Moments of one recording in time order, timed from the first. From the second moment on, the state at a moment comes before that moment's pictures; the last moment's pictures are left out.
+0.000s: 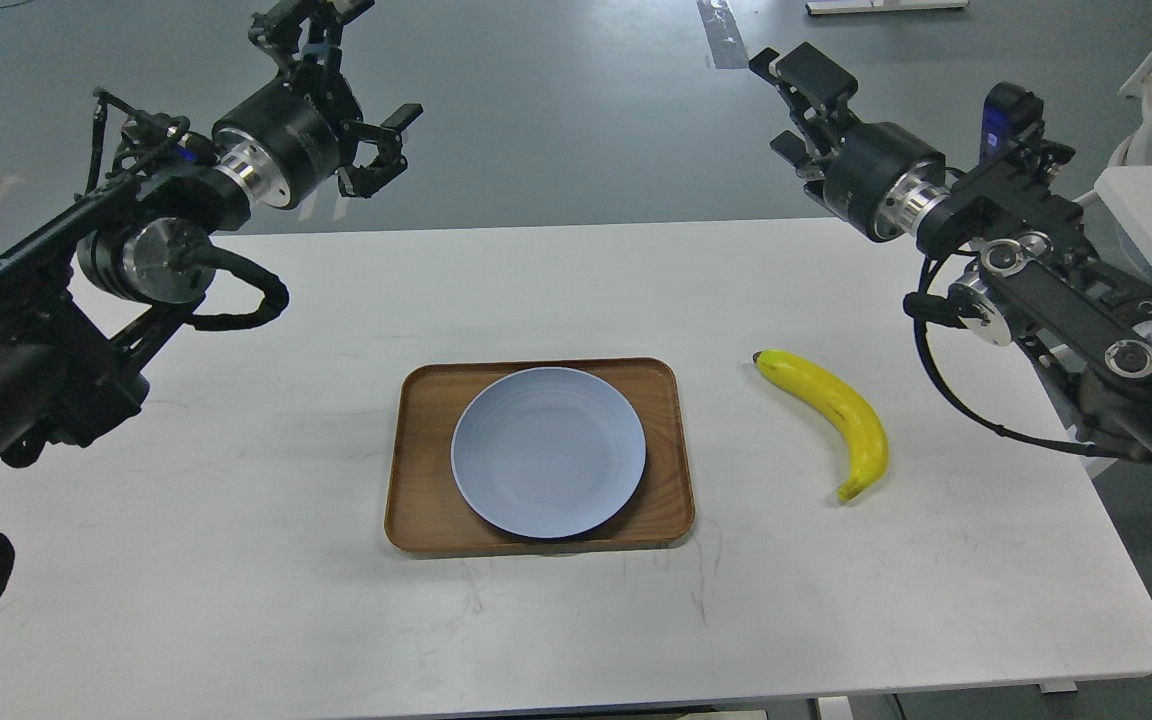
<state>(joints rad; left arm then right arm) -0.97 0.38 -0.63 -0.91 0.05 -0.19 -0.11 0.84 -0.49 0.72 1.14 -1.04 0.04 0.04</state>
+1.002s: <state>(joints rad) -0.90 0.38 -0.61 -0.91 0.08 -0.19 -0.11 0.73 -0.81 0.34 1.22 -1.54 0.15 0.08</state>
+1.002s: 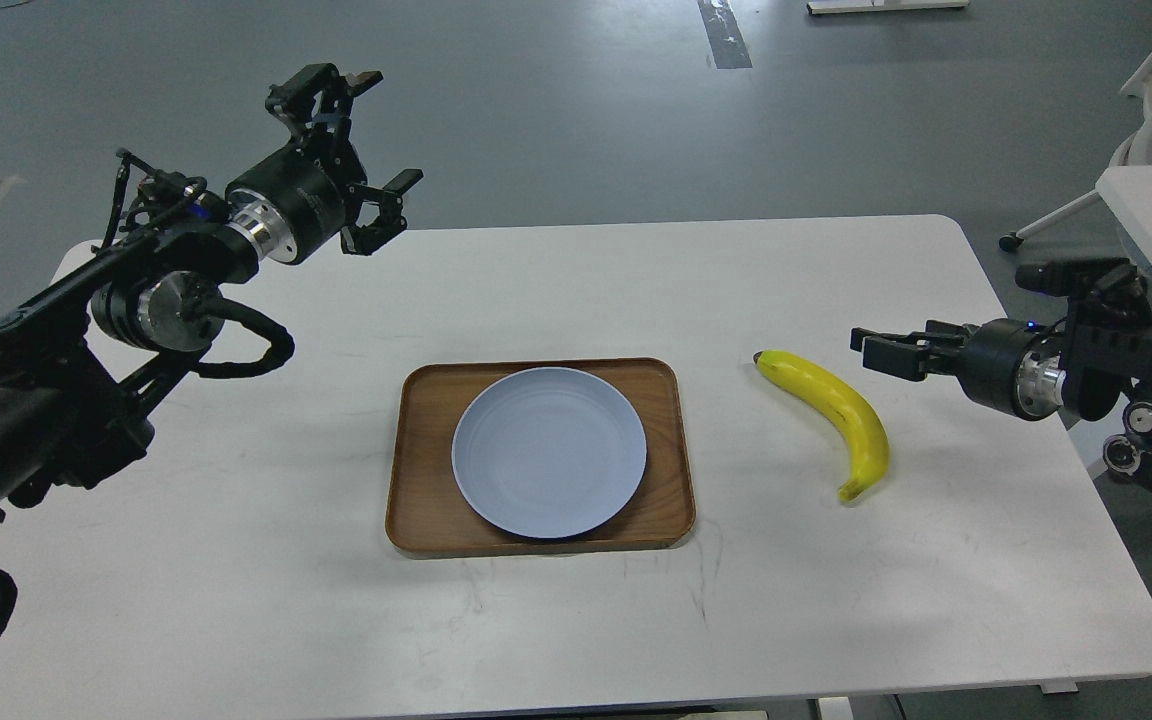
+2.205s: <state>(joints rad) -0.87 0.40 -0.61 -0.90 0.10 -0.20 -0.11 0.71 -0.72 0.22 1.13 -1.56 0.16 0.09</state>
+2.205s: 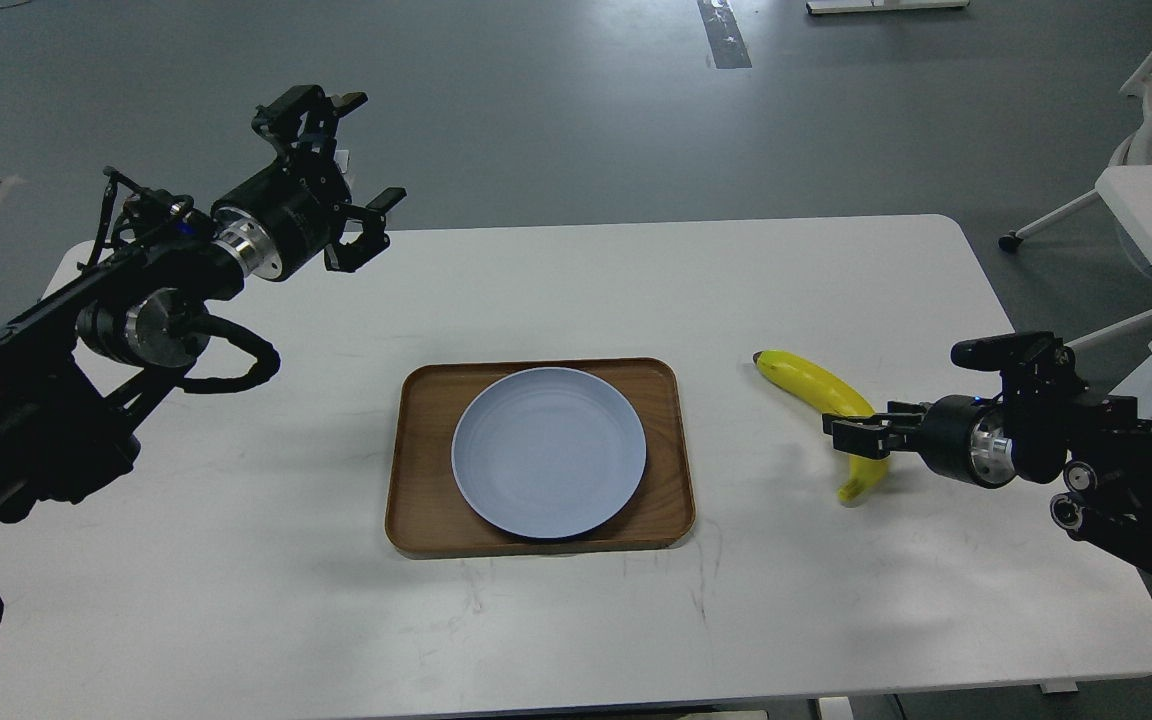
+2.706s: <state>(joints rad) -0.86 0.40 -0.61 -0.90 0.13 -0.20 -0.12 0.72 -0.67 0.22 1.09 -1.56 0.13 0.09</state>
